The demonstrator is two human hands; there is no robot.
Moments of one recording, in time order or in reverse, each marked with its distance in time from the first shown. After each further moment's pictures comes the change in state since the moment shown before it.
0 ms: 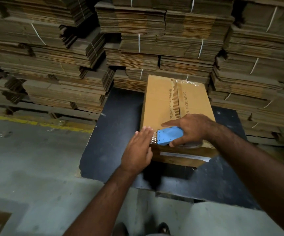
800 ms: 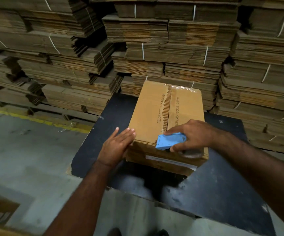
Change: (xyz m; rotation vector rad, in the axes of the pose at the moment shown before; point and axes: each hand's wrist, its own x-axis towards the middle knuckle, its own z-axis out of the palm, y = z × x) left_hand 0.018 -0.005 -0.008 0.385 0.047 0.072; right_hand -0.039 0.072 0.016 0.095 0.052 -0.111
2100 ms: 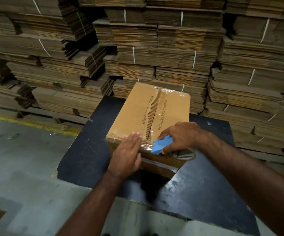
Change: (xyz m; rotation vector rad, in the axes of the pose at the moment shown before) left_hand 0.024 0.097 0.010 -0.071 -0.080 -0.078; right_hand -0.007 0.013 0.001 -0.051 -0.043 0.098
